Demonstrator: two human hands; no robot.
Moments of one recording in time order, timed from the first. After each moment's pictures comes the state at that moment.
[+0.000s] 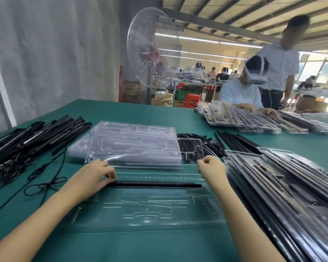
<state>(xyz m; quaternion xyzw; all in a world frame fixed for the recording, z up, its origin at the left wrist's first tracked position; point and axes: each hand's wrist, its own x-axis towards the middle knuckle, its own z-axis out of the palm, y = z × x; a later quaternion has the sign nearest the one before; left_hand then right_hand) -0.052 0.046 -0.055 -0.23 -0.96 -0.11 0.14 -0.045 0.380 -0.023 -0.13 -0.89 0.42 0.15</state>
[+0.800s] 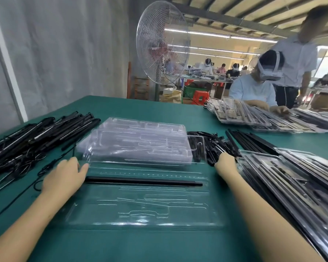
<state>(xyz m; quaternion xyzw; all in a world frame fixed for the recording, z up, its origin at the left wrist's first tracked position) -0.052 -0.002 -0.066 0.18 -0.96 -0.16 0.15 -0.120 0.412 -0.044 -0.19 -0.96 0.20 0.08</state>
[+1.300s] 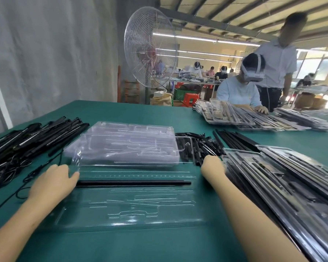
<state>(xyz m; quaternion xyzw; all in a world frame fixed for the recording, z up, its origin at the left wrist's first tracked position) -0.045 0.008 -0.059 0.17 -0.97 -0.12 0.14 -0.096 0.404 -0.039 -0.20 -0.97 0.10 0.03</state>
